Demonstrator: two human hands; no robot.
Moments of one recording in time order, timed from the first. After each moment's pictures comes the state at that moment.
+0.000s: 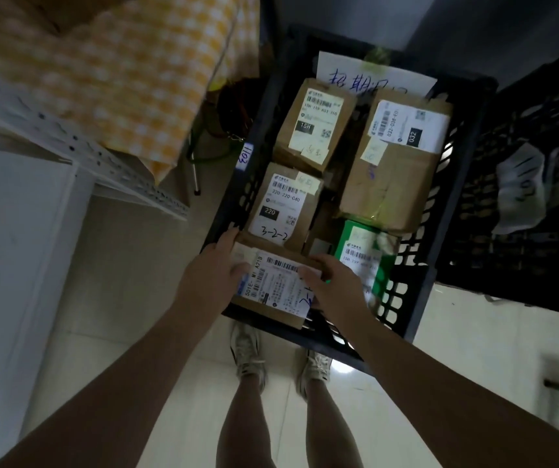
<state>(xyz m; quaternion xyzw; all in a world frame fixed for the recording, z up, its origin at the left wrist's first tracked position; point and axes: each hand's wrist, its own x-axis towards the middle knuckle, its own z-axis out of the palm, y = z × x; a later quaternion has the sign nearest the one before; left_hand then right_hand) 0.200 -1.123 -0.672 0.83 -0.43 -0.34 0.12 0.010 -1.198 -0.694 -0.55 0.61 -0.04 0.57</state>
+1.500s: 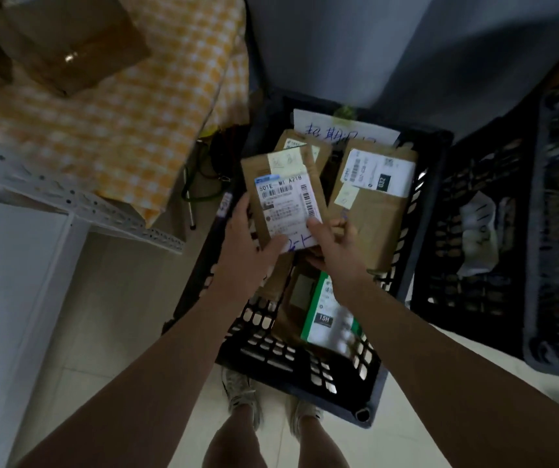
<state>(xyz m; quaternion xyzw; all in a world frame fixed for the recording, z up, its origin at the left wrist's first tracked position) 0.164 -1.238 -0.631 0.76 -0.36 -0.35 0.41 0.027 -1.313 -0.649 -0.39 0.55 -0.25 0.70</state>
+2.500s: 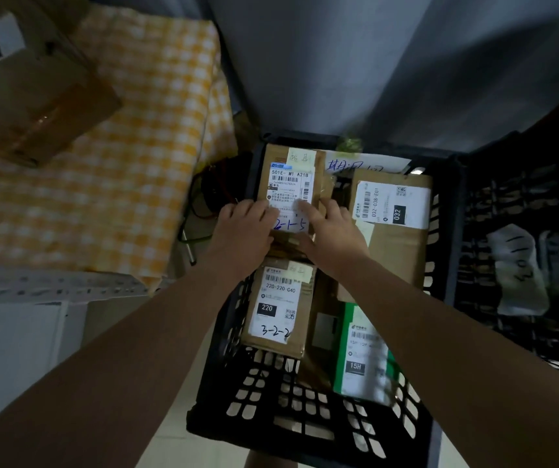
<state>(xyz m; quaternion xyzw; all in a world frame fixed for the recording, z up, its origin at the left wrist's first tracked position) 0.267 -1.347 -0.670 0.69 -0.72 -0.07 -0.03 0.099 -1.408 -0.676 -0.83 0.51 0.03 0.23</state>
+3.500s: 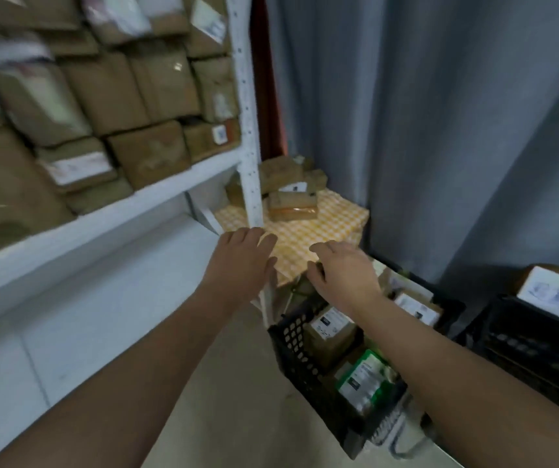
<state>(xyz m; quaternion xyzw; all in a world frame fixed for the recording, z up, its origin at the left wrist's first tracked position) 0.080 -0.975 -0.255 0.86 -0.47 0.20 0.03 -0.014 -1.144 -0.290 -0.98 0.10 -0.17 0.07</state>
